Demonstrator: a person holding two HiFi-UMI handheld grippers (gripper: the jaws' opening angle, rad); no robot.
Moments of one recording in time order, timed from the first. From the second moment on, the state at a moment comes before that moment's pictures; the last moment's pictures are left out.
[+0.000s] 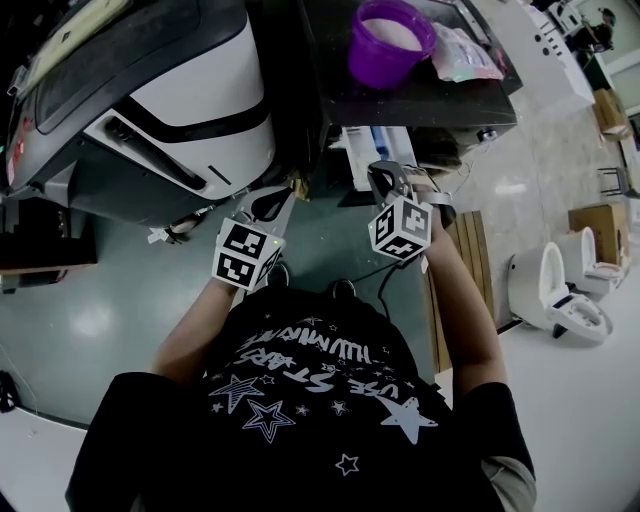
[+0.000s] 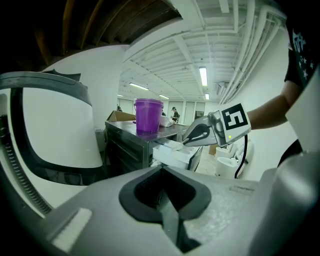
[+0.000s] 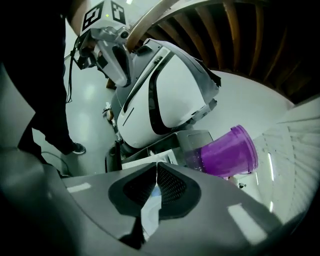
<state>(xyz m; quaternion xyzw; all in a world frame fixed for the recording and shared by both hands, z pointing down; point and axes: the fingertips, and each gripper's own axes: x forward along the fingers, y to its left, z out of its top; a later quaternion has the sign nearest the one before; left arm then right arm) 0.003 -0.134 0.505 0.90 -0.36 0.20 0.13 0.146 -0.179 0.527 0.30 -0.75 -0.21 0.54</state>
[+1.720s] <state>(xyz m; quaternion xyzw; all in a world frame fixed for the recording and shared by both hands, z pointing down) -0.030 -0.152 0.525 0.93 -0.29 0.19 0.14 0.155 -0.179 0.493 0.57 -0.75 0.03 0.33</state>
